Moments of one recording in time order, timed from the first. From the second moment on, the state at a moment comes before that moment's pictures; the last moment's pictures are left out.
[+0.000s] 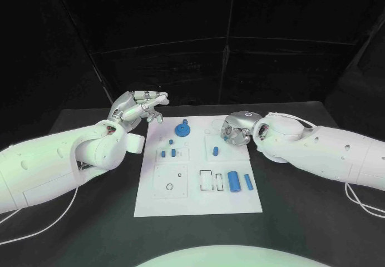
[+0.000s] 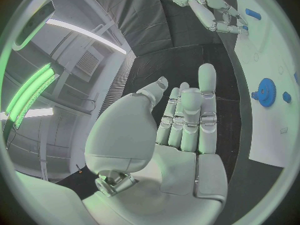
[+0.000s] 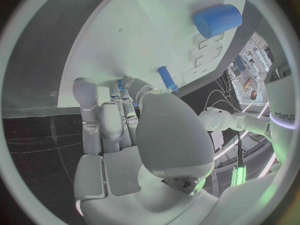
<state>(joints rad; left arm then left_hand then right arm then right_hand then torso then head) 1.20 -0.85 -0.07 1.49 0.00 -0.27 0.50 1.29 -0.09 0.35 0.04 0.05 1.04 0.17 0.11 0.07 1.14 0.10 0.17 0.08 1.30 0.01 1.08 0.64 0.16 1.27 0.11 0.53 0.79 1.17 -0.72 -0.04 1.36 -1.64 -0.16 -0.13 1.46 -0.12 0.39 0.03 0.20 1.06 0.15 0.11 0.07 1.14 0.08 0.20 0.07 1.47 -0.01 1.26 1.07 0.16 1.31 0.09 1.03 0.75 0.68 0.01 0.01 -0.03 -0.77</state>
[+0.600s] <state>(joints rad) 1.20 -0.85 -0.07 1.49 0.00 -0.28 0.50 1.29 -0.09 0.35 0.04 0.05 1.04 0.17 0.11 0.07 1.14 0.10 0.17 0.08 1.30 0.01 1.08 0.64 0.16 1.27 0.11 0.53 0.79 1.15 -0.71 -0.04 1.37 -1.69 -0.20 -0.16 1.45 -0.09 0.45 0.00 0.17 1.13 0.13 0.12 0.08 1.22 0.06 0.20 0.07 1.47 -0.02 1.27 1.05 0.15 1.30 0.09 1.09 0.81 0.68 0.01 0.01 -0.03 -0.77</state>
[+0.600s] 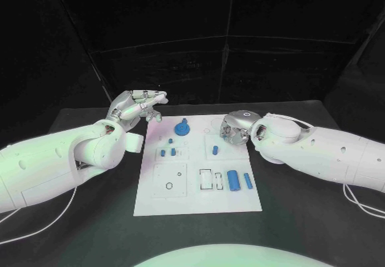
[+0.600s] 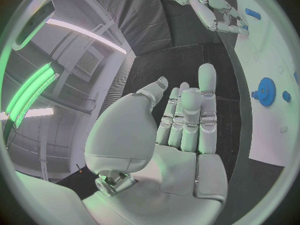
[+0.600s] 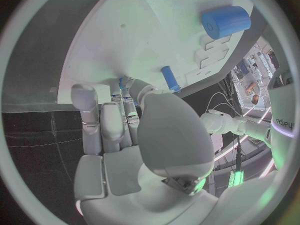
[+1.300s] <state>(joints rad) 1.20 -0.85 -0.07 1.47 0.00 -0.29 0.50 1.29 -0.09 0.34 0.03 0.05 1.04 0.18 0.11 0.07 1.12 0.11 0.17 0.08 1.29 0.02 1.08 0.63 0.16 1.27 0.11 0.52 0.78 1.15 -0.77 -0.04 1.45 -1.70 -0.26 -0.18 1.45 -0.09 0.46 -0.01 0.17 1.14 0.13 0.12 0.08 1.21 0.06 0.20 0.08 1.47 -0.02 1.27 1.05 0.15 1.31 0.08 1.11 0.85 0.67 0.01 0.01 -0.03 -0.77</state>
